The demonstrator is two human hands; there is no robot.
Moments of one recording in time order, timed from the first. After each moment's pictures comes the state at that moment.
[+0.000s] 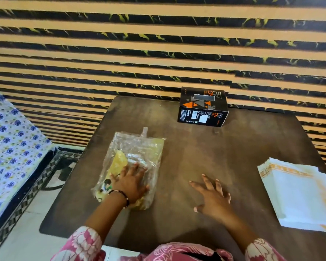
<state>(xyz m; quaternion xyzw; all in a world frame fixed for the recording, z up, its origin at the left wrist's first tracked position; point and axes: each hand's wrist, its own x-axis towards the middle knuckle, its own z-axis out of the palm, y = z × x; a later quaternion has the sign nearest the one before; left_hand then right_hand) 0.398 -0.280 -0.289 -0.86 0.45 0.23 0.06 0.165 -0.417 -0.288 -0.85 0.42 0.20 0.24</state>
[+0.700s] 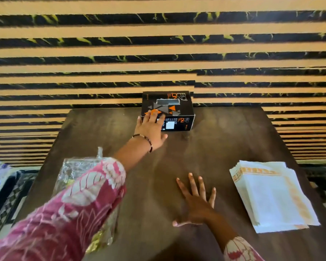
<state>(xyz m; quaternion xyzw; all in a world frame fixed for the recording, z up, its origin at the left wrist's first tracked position) 0.383 -0.542 -0.222 -0.79 0.61 0.05 0.02 0.148 -0.477 -0.307 -0.84 0.43 0.22 0.25</state>
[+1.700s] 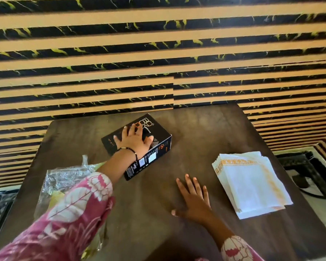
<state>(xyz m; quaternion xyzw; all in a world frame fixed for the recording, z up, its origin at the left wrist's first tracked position) 0.363 -0.520 -0.230 -0.85 0.52 0.14 -0.01 0.117 -0.470 -0.313 -0.83 0.48 0.10 0.25</state>
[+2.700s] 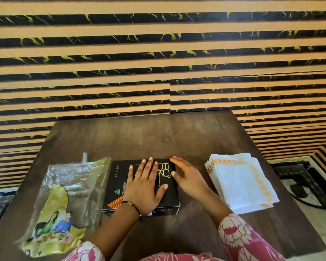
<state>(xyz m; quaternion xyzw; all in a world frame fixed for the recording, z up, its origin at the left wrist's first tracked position) 0.268 -0.400 -0.256 -0.77 0.63 0.06 -0.07 0.123 -0.499 -0.245 -0.80 0.43 -0.16 0.39</state>
